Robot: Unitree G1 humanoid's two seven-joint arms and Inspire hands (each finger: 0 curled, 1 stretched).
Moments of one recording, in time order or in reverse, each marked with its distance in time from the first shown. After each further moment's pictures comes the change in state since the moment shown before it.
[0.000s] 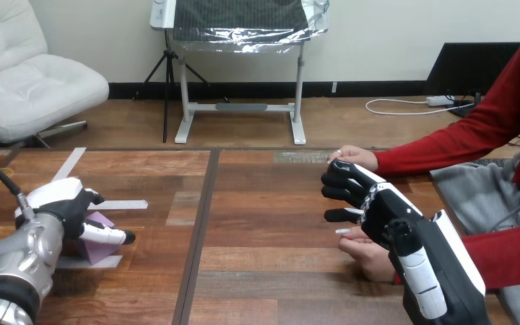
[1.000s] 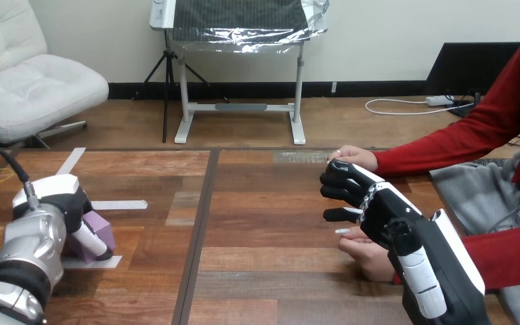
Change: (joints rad) left arm -0.057 -0.012 -0.095 0.001 0.047 0.153 -0.042; right arm -0.001 0.000 0.000 -0.007 0.002 0.007 0.004
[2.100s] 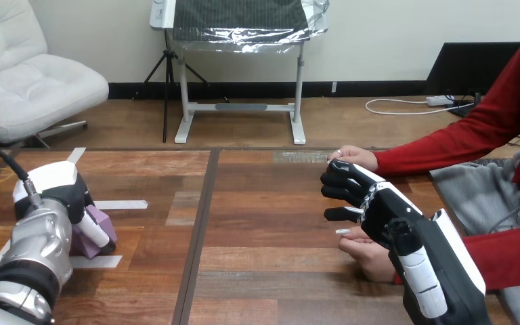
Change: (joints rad) left arm -0.002 -0.028 0.015 0.000 -0.054 0.025 0.133; right arm 0.000 0.000 -0.003 0.000 0.000 0.000 0.001
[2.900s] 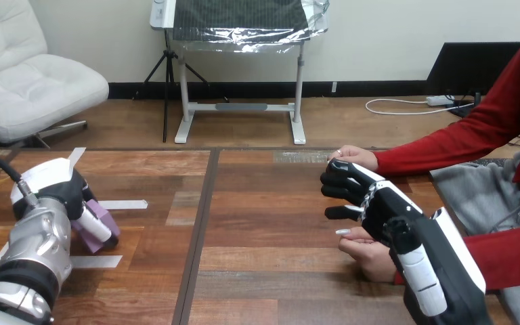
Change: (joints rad) left arm 0.006 -0.002 0.046 -0.017 -0.071 -0.002 0.022; right arm -0.008 0.001 -0.004 0.003 -0.012 -0.002 -0.009
